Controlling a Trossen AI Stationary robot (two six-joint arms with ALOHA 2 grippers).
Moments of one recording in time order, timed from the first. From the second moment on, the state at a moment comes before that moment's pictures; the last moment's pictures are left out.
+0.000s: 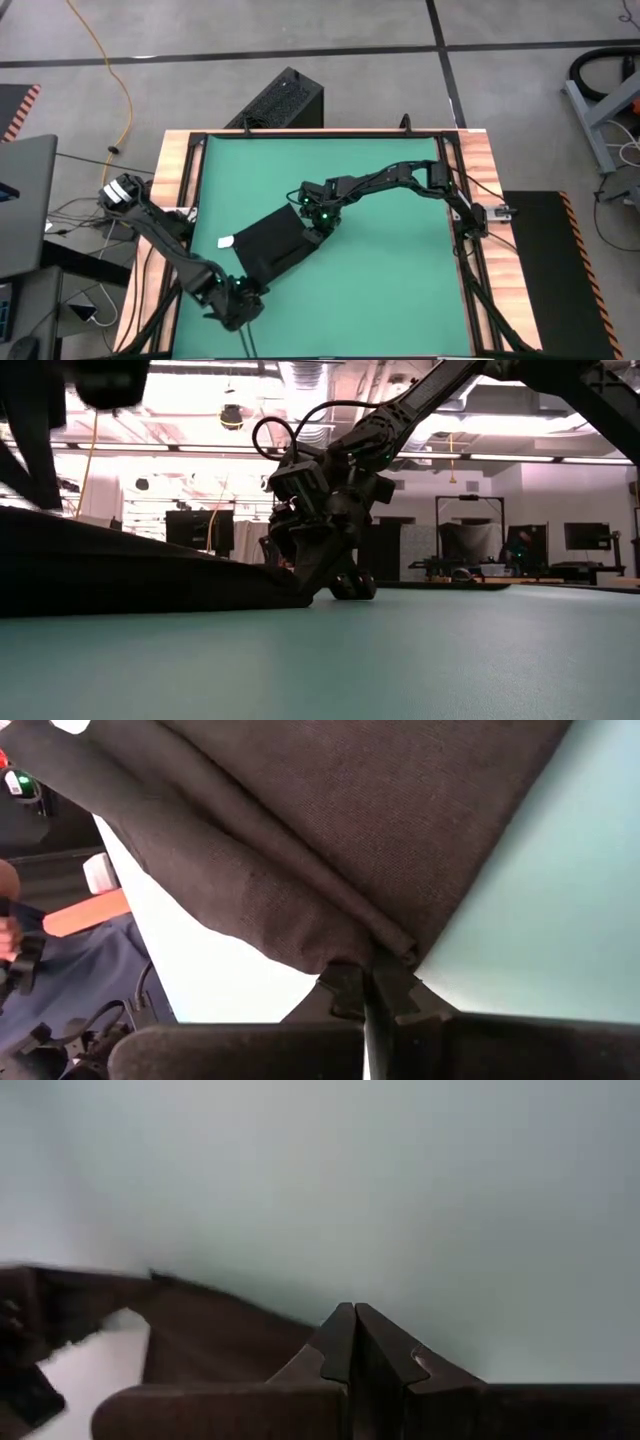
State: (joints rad) left arm -0.78 1.56 0.94 -0.45 -0.47 0.19; right arm -0.14 2.22 1.51 -0.45 -0.66 0.57
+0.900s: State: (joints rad) left arm -0.78 1.56 0.64 -0.26 -0.56 -0.08; right arm -0.14 2.16 1.50 -0.37 -0.58 0.34
